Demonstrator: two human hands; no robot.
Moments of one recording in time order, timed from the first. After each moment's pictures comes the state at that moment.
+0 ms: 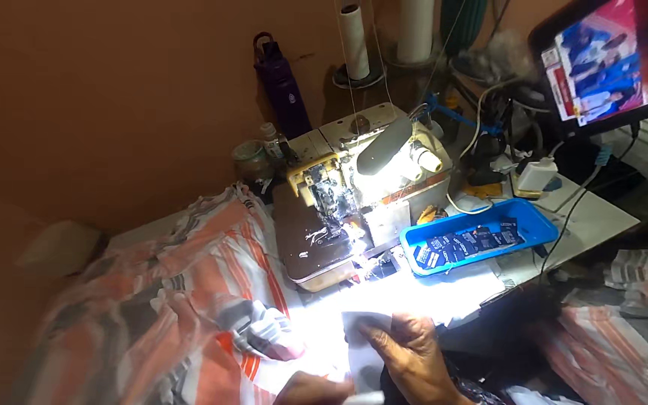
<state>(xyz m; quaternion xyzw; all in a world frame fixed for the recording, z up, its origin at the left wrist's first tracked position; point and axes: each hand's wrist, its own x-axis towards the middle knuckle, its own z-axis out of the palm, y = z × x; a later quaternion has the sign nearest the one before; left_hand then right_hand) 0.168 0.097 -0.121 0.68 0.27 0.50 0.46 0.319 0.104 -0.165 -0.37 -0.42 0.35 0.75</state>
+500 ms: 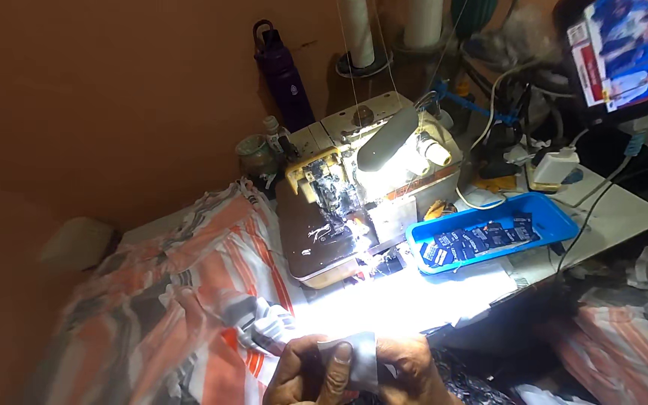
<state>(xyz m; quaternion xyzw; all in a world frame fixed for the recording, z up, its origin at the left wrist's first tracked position) 0.208 0.106 -0.128 0.54 0.40 0.58 0.45 0.322 0.095 -0.182 -0.36 -0.60 0.23 0.67</state>
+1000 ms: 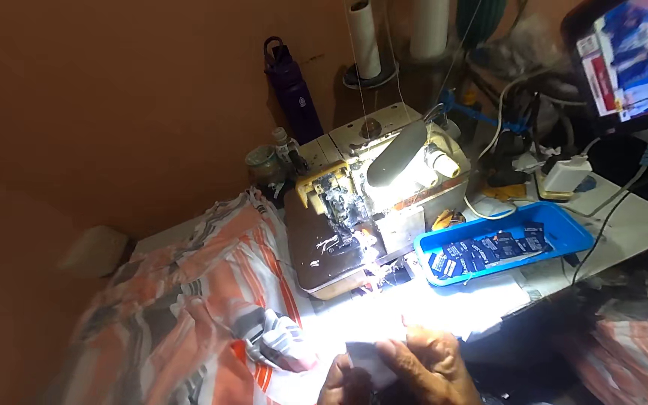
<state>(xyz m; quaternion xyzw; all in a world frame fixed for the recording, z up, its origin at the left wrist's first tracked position) 0.217 0.099 -0.168 0.39 0.34 0.58 0.63 0.329 0.099 -0.144 -0.36 -0.43 0.40 0.72</state>
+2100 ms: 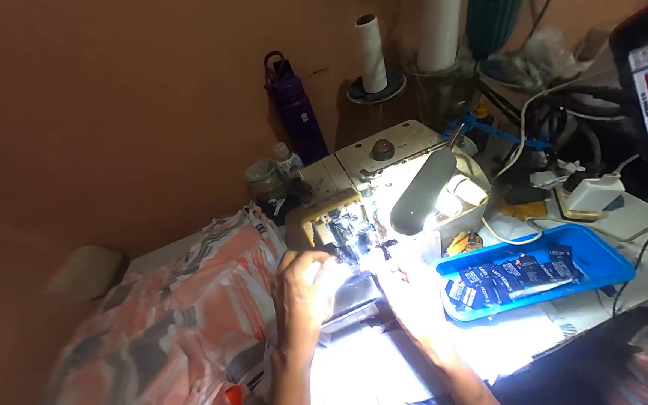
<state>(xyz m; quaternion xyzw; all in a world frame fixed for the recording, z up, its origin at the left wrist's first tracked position) 0.218 0.283 -0.135 0.78 0.49 0.38 0.07 0.356 0.213 -0.163 -0.67 -0.43 0.17 0.57</state>
